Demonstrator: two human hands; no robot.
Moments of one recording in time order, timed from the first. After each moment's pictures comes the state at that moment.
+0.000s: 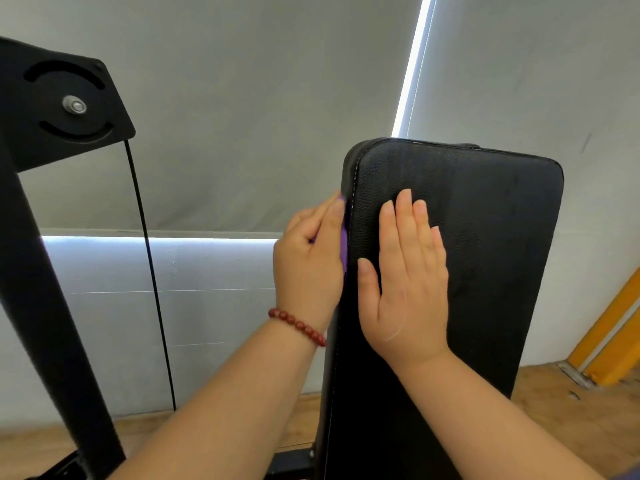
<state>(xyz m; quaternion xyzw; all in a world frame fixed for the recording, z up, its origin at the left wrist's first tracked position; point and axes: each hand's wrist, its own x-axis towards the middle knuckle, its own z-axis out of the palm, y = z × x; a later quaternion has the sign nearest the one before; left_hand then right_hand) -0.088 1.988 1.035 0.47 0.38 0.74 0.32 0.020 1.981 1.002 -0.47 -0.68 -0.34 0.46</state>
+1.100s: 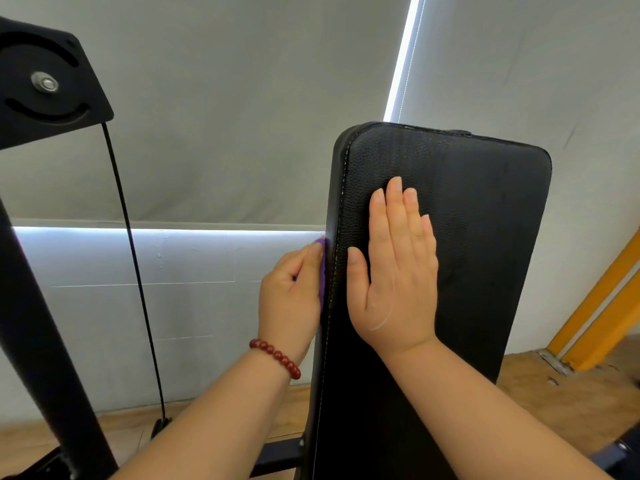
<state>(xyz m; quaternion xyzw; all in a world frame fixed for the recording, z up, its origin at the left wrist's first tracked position) -0.091 1.989 0.976 0.47 0.39 0.68 0.41 0.019 1.982 0.999 -0.47 -0.66 -0.35 0.46</state>
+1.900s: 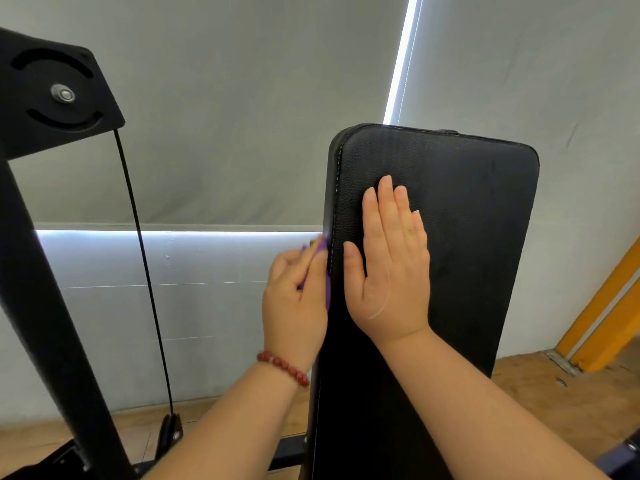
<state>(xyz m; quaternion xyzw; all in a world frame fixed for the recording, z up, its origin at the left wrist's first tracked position) -0.086 1.964 0.974 0.51 0.42 0.70 0.26 0.022 1.981 1.000 -0.45 -0.68 -0.34 0.48</state>
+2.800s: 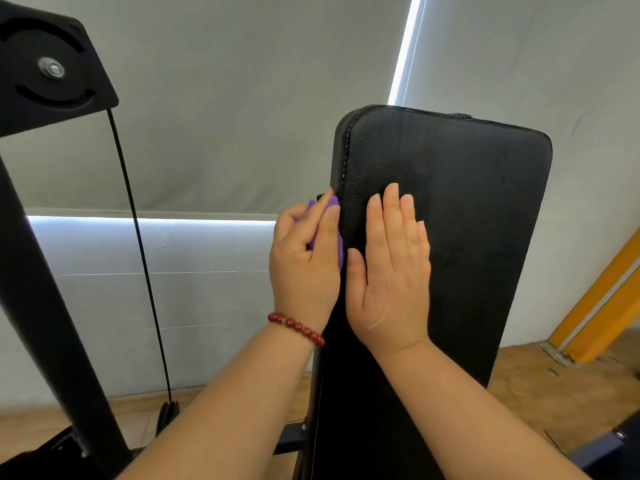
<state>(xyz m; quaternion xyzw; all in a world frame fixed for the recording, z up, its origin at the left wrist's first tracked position) -0.078 1.976 1.000 0.50 0.39 0.74 0.23 0.017 1.971 0.978 -0.48 -0.67 -0.32 0.46</state>
